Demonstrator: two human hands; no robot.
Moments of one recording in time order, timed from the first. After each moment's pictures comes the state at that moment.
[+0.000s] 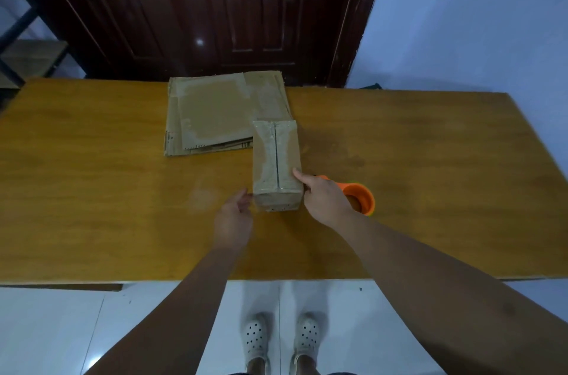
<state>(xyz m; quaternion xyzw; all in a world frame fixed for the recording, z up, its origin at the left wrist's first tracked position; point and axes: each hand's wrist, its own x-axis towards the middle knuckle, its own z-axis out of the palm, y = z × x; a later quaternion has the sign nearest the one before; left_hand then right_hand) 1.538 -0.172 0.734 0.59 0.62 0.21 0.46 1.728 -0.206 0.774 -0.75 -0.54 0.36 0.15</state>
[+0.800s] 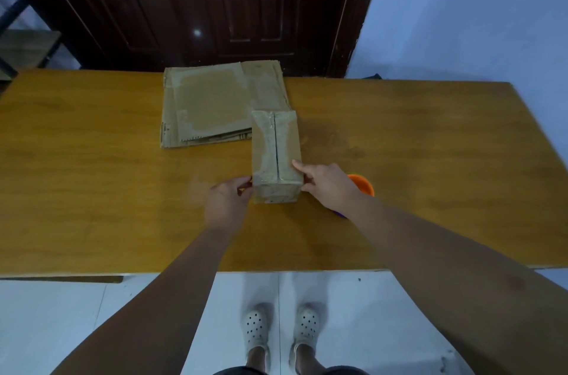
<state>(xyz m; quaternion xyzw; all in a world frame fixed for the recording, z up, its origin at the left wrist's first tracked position) 1.538 -0.157 0.746 0.70 0.60 0.21 0.32 1.750 -0.198 0.774 -0.71 -0.64 0.28 0.08</state>
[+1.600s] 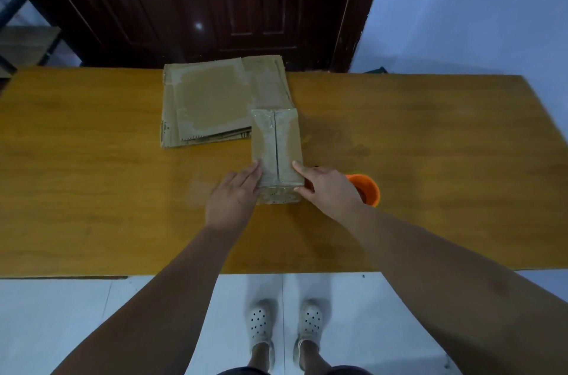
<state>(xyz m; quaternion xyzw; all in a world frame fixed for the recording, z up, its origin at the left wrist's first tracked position) 1.538 -0.155 0.754 0.88 0.43 0.18 0.07 1.744 -0.202 0.758 -0.70 -0.68 0.19 0.09</state>
